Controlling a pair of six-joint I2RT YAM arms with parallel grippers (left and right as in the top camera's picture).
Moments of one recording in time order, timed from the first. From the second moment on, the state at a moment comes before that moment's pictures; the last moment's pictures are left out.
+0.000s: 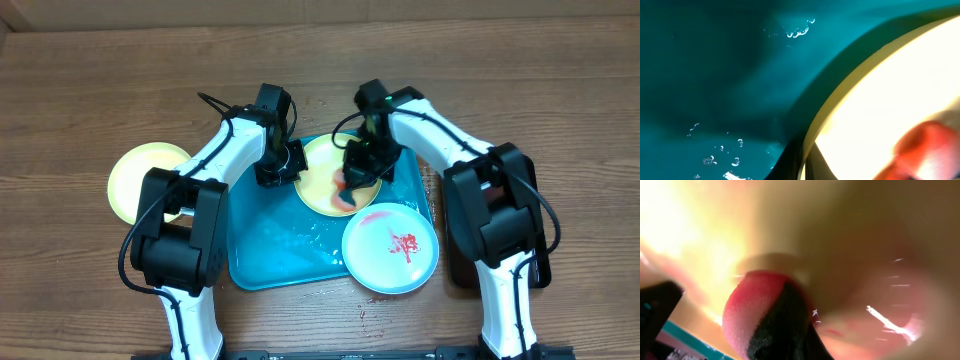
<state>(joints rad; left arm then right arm) -0.27 2.07 1.40 -0.80 0.25 -0.52 0.41 2.27 1.69 -1.06 -0.45 0.61</state>
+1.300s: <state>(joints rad) -0.27 2.07 1.40 -0.83 0.26 -0.52 0.46 2.33 1.78 -0.78 -0.45 0.62</state>
